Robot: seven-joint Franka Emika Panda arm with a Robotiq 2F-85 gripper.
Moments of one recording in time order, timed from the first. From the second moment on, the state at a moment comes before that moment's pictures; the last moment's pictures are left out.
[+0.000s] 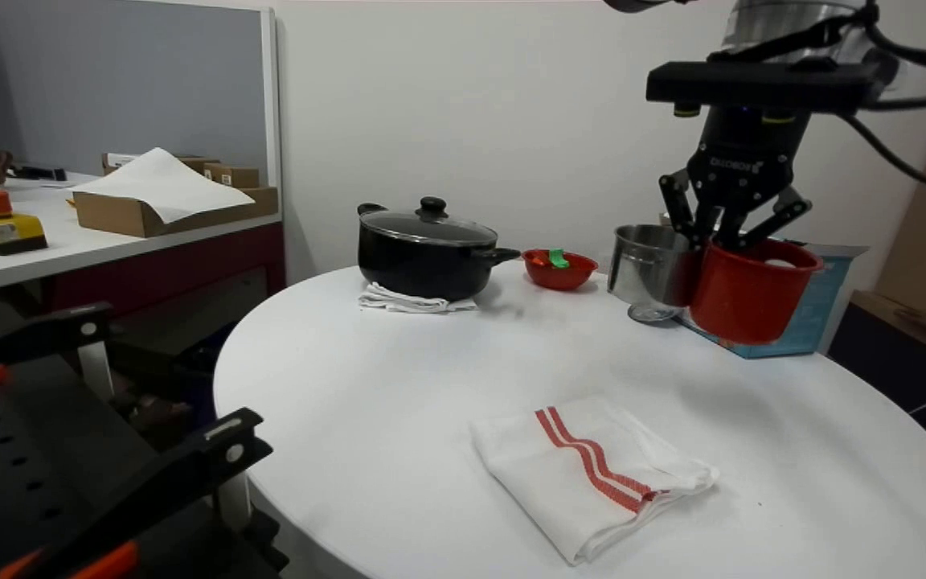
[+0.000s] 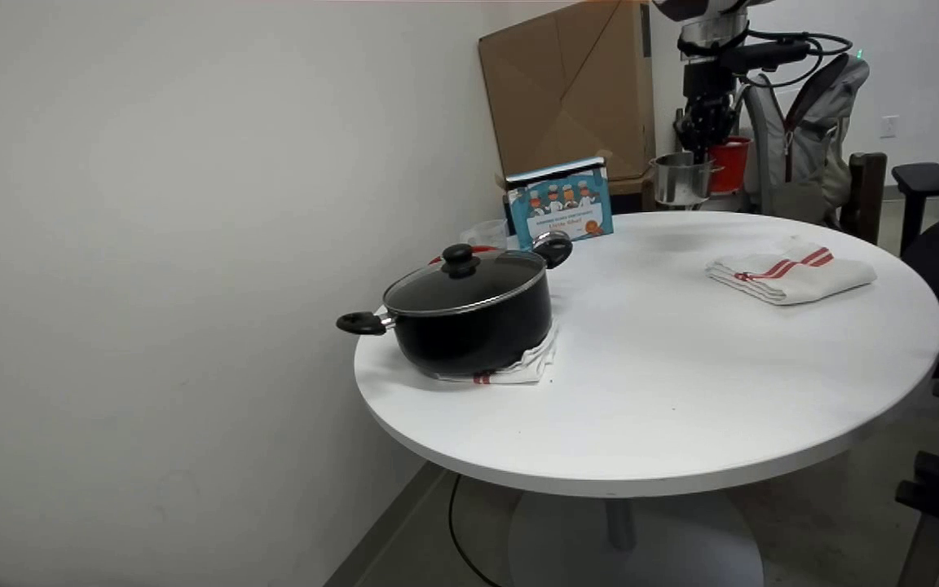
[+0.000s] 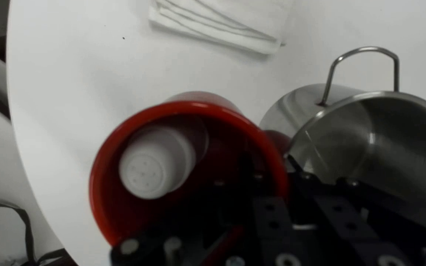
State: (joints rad) arm -0.39 0.56 -0.08 -1.85 0.14 2.45 -0.36
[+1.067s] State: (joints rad) arm -0.47 0.87 -0.06 -1.60 0.14 2.40 -0.37
